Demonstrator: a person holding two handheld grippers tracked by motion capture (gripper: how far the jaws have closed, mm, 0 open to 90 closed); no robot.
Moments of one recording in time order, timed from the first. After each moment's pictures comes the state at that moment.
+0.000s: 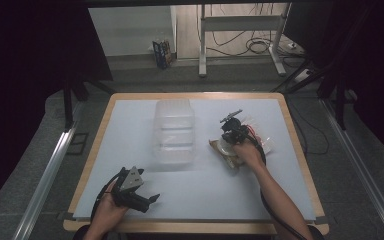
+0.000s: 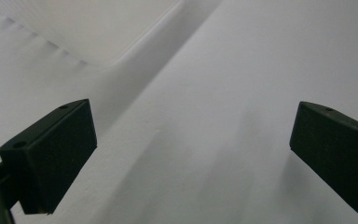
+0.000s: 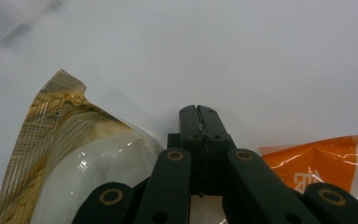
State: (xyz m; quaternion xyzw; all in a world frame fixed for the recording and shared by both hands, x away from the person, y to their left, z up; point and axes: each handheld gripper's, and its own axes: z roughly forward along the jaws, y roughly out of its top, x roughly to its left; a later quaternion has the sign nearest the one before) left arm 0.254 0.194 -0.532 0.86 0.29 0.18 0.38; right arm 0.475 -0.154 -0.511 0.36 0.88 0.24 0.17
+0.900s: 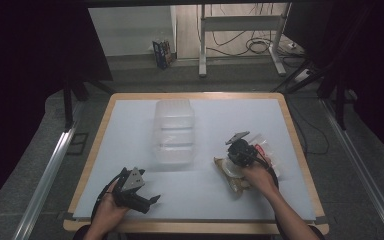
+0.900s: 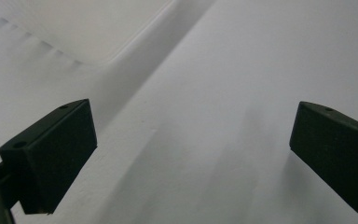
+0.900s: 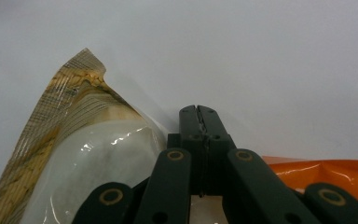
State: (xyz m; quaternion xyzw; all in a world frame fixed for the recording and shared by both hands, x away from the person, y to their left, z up) left arm 0.254 0.191 -0.533 0.87 0.28 0.18 0.37; right arm 0.393 -0.173 -0.509 0.33 0.90 0.23 0.18
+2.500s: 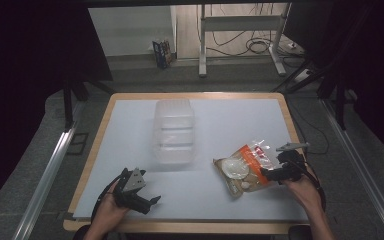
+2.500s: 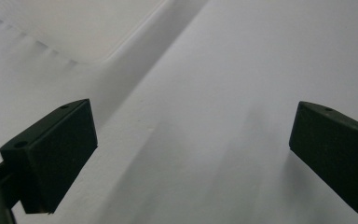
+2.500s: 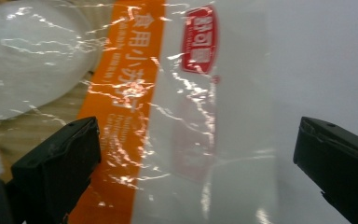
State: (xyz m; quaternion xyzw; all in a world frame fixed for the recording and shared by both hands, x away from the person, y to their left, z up) left arm 0.253 0.189 -0.534 0.87 0.28 0.18 0.37; right arm 0.354 -0.303 -0.498 0.45 0.83 0.28 0.16
